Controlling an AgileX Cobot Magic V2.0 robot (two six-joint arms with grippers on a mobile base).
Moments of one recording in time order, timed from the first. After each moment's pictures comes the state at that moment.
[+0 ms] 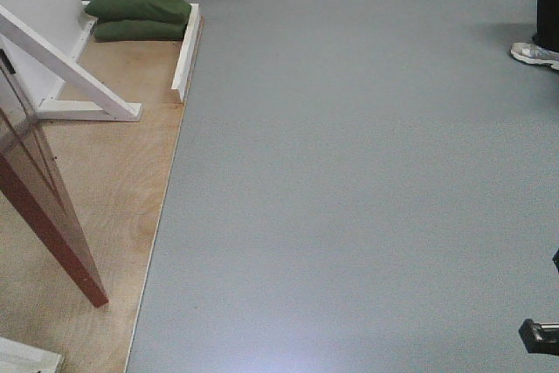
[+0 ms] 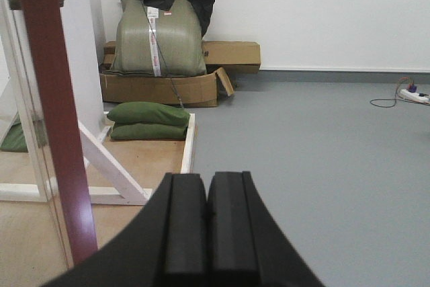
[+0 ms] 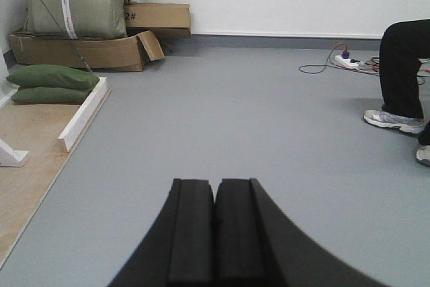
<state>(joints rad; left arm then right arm) -0.02 -0.01 0.04 0.06 0.16 -0.15 -0.01 -0.01 0.03 0.02 0.28 -0.05</state>
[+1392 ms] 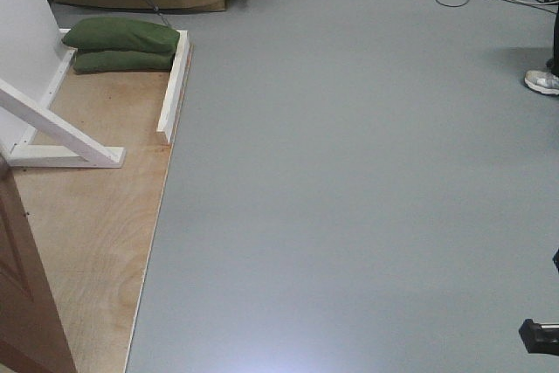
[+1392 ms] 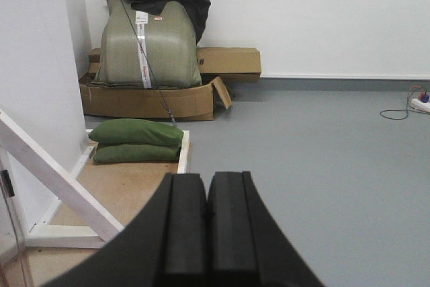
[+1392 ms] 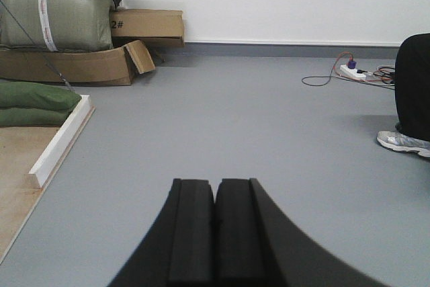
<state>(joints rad) -0.02 -0.01 0.04 0.06 0.16 -0.15 -0.01 -0.01 0.03 0.02 0.28 -0.05</state>
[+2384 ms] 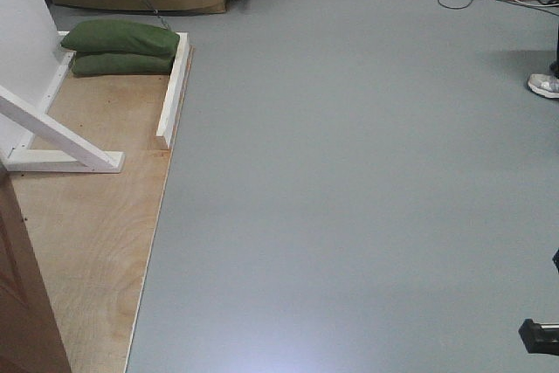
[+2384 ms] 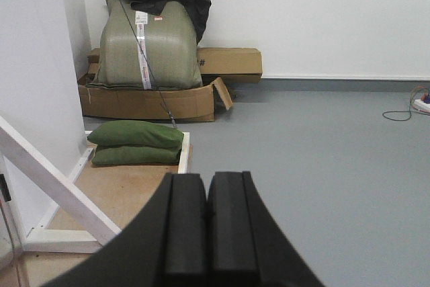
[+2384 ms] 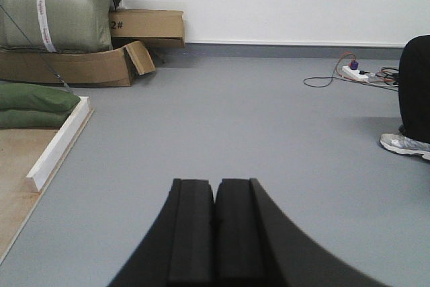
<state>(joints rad) -0.02 -0.01 0.04 0.06 0.16 -0.15 -0.01 -0.01 0.03 0.02 0.28 -0.05</state>
